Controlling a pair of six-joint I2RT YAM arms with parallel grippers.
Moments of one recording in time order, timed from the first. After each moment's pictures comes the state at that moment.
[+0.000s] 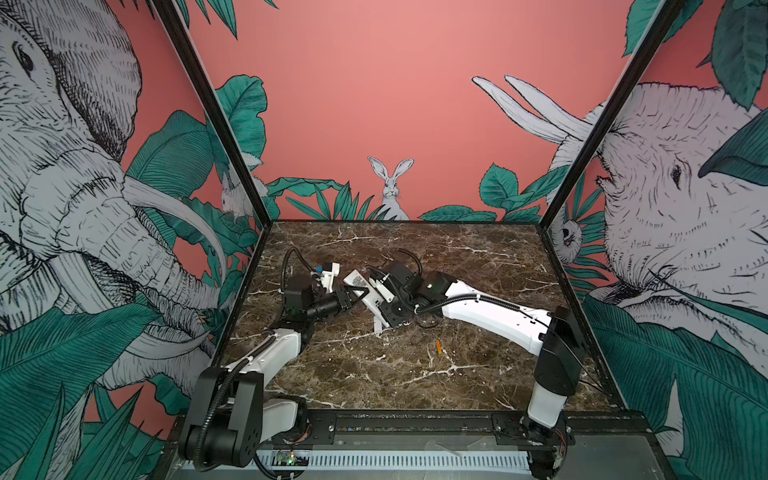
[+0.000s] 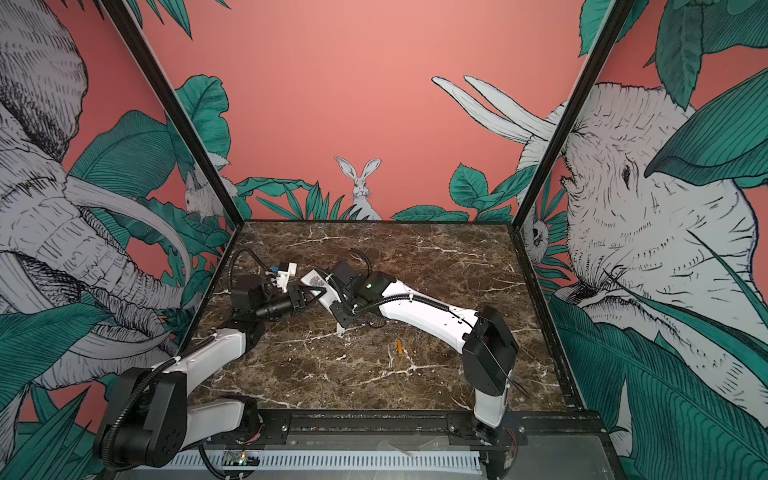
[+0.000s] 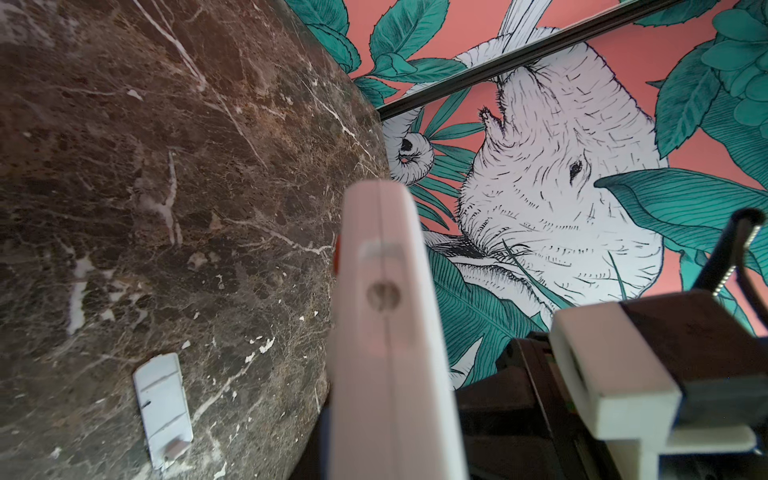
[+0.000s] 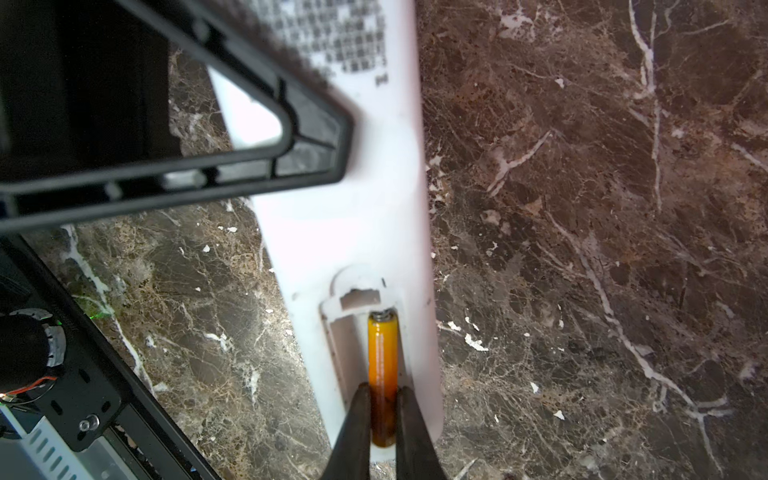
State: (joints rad) left arm -0.17 1.22 0.49 0.39 0.92 -0.94; right arm 0.99 1.81 1.58 -0.80 0.02 0.23
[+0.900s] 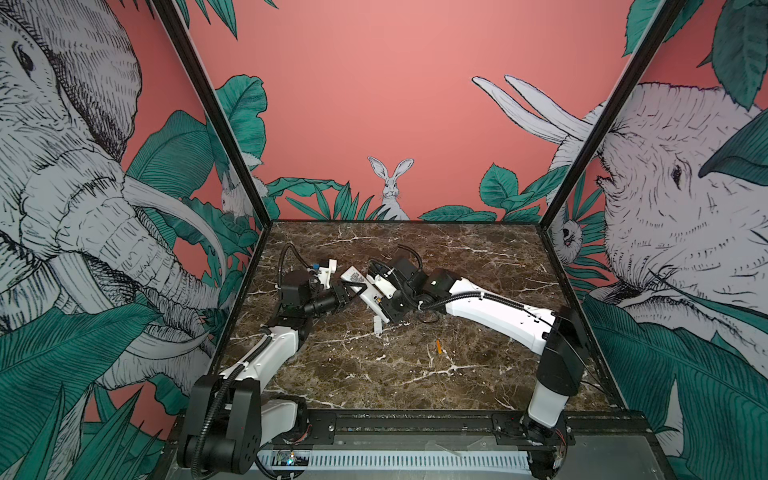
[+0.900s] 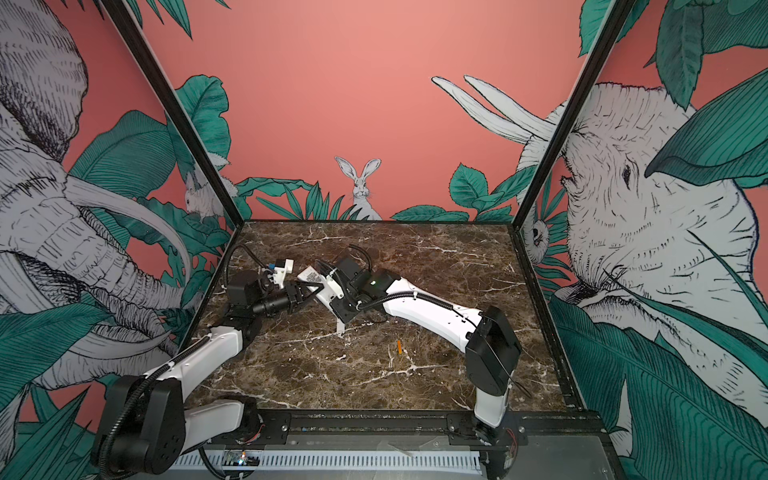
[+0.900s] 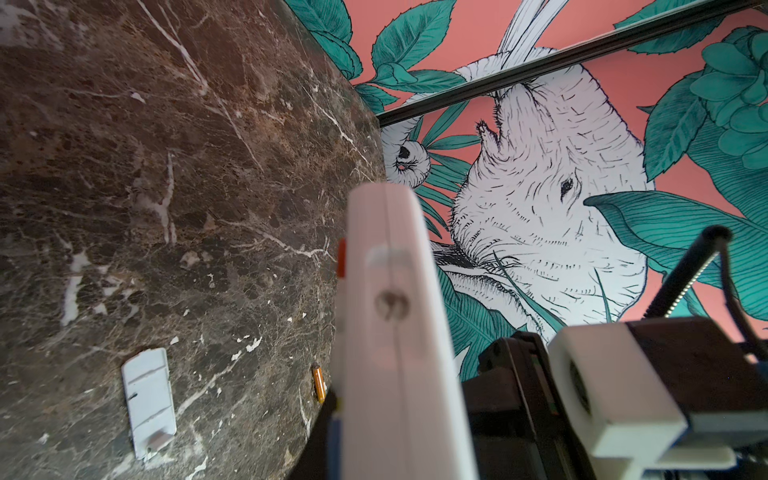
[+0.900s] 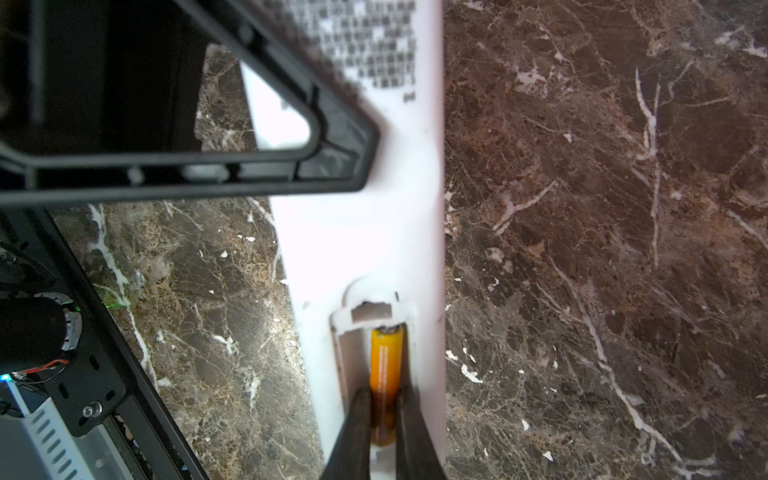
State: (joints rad) left arm -0.15 1.19 0.54 0.31 0.92 -0.98; right arm 0.97 1.80 1.58 -0.75 -0.05 0.11
